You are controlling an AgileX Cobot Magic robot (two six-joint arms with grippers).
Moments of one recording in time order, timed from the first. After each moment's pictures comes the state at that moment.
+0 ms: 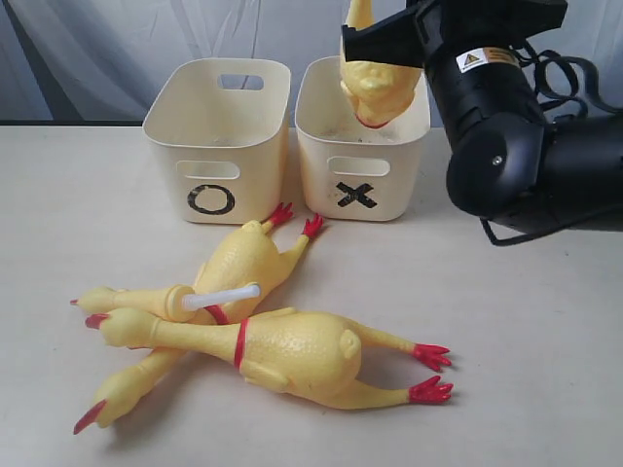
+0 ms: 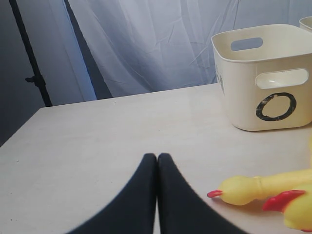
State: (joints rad) left arm 0.02 0.00 0.00 -0.02 0.22 0.16; right arm 0.67 1.65 -0.94 0.71 -0.97 -0.72
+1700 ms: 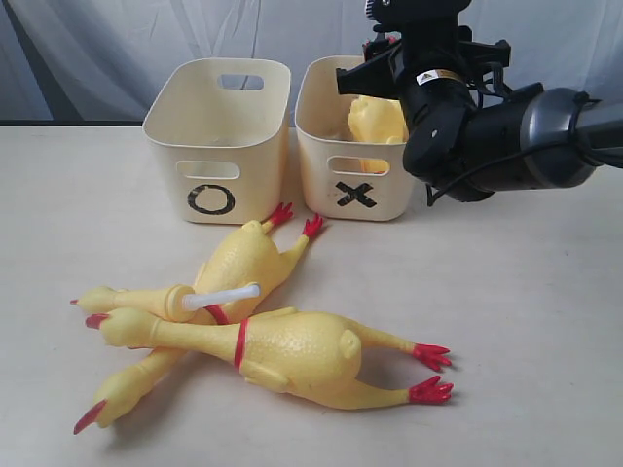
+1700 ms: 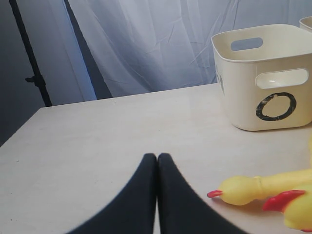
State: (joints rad) left arm 0.02 0.00 0.00 -0.02 0.22 0.16; right arm 0.57 1.92 -1.15 0.81 -0.80 -0.79
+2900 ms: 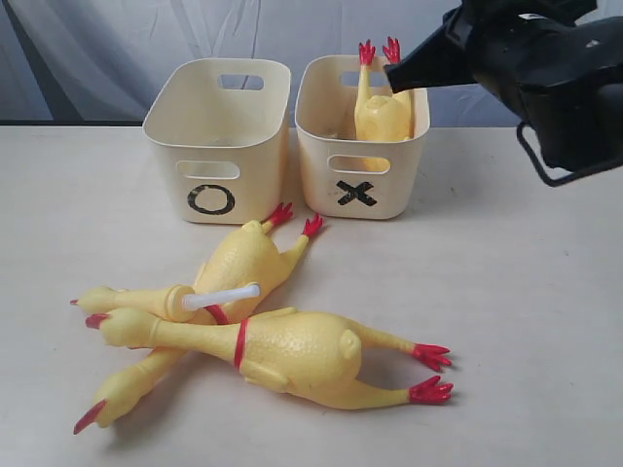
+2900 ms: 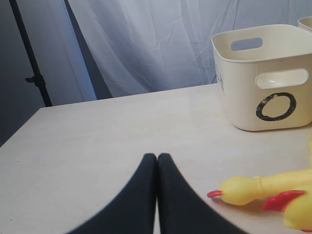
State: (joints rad) left arm 0.02 0.00 0.00 -0.02 0.22 0.16; right arm 0.57 1.54 -1.02 1.24 -0.53 -1.47
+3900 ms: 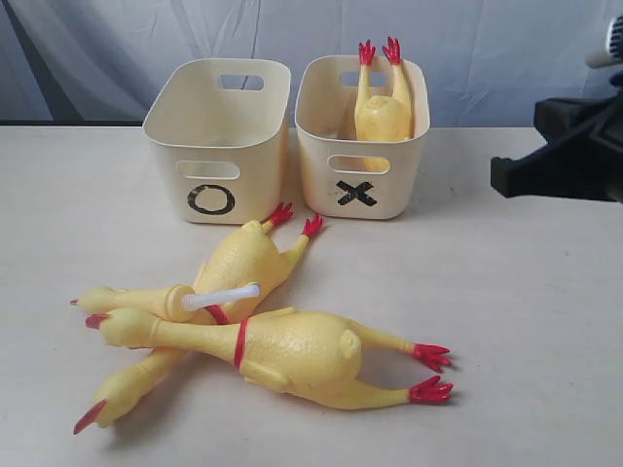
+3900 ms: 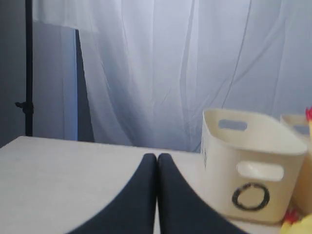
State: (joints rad) left arm 0.02 0.00 0.00 -0.27 0.00 0.16; right arm 0.57 1.00 -0.56 1.38 -0.35 -1.40
